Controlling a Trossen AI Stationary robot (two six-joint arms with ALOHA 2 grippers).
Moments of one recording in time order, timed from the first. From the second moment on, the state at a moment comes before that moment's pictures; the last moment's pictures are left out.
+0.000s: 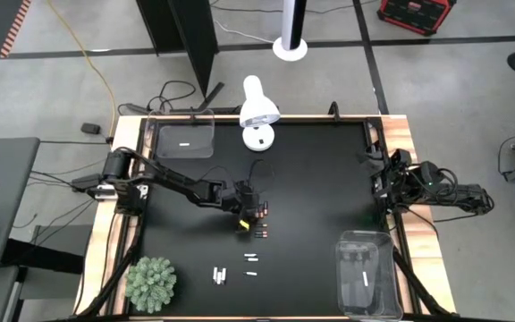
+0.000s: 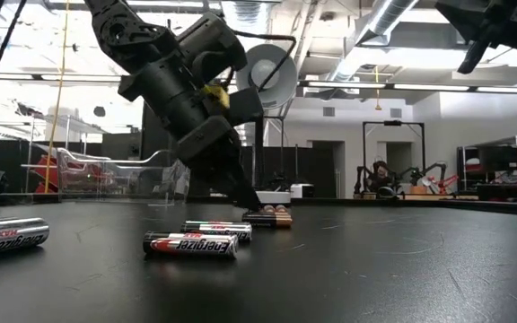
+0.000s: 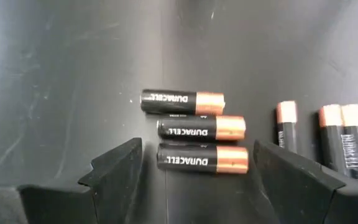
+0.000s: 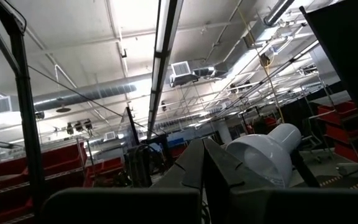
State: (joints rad) left arm -0.05 1.84 0.93 0.12 -0.10 -0.04; right arm -0.07 0.01 0.08 0.51 0.23 0.21
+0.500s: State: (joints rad) left arm -0.05 1.87 0.93 0.13 -0.09 -0.05; right arm -0.07 0.01 0.08 0.52 0.23 0.24
